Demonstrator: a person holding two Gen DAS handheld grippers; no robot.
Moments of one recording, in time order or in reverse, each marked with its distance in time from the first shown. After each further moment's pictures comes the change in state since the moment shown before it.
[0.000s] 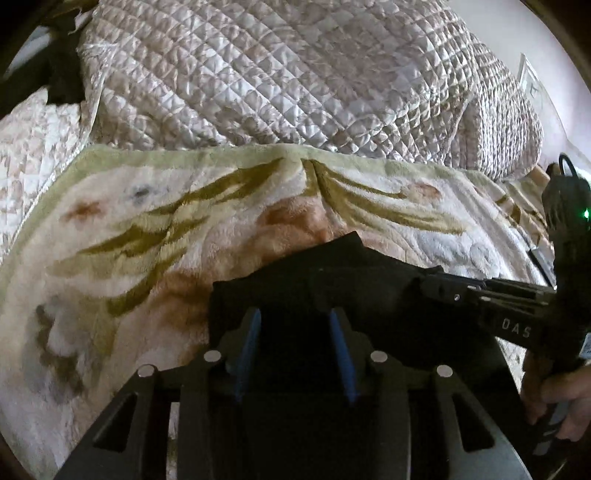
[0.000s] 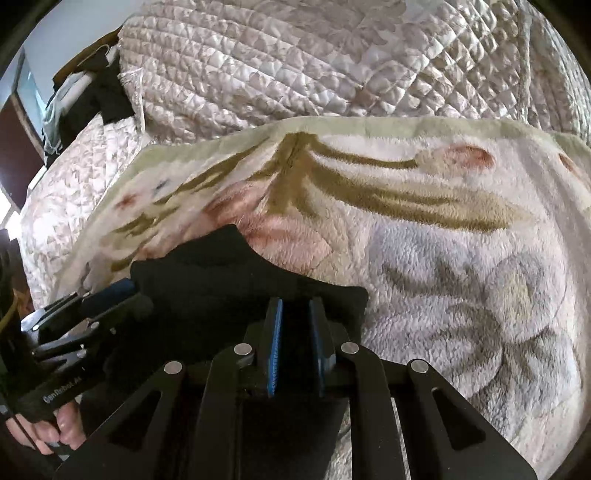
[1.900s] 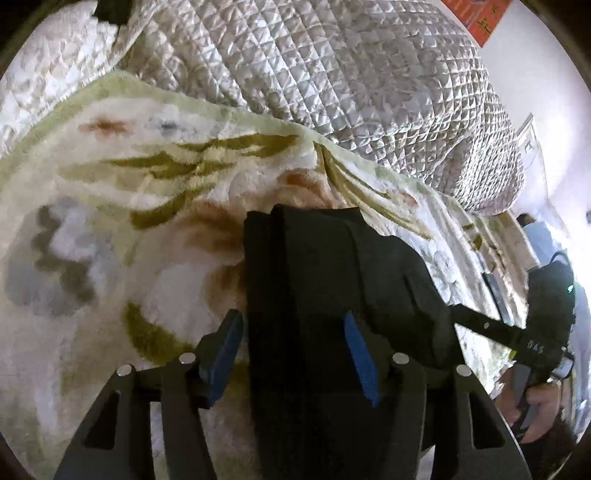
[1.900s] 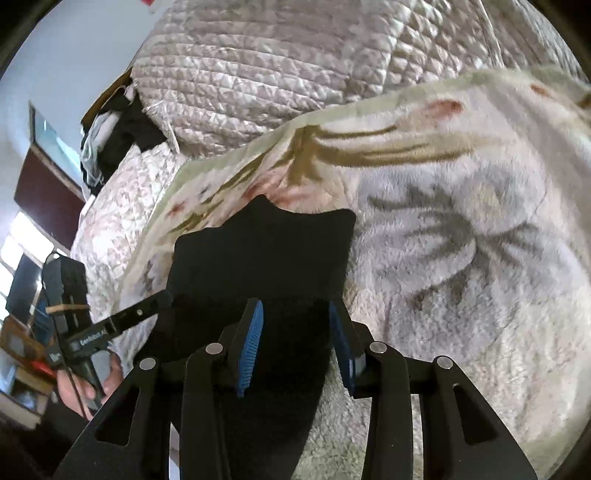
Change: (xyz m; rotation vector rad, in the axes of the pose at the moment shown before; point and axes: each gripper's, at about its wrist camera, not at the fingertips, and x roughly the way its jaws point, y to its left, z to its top) left arm -0.022 0.053 -0.029 -0.223 0.066 -0.215; right arm -0.053 -0.029 -0.046 0.174 0.010 0.230
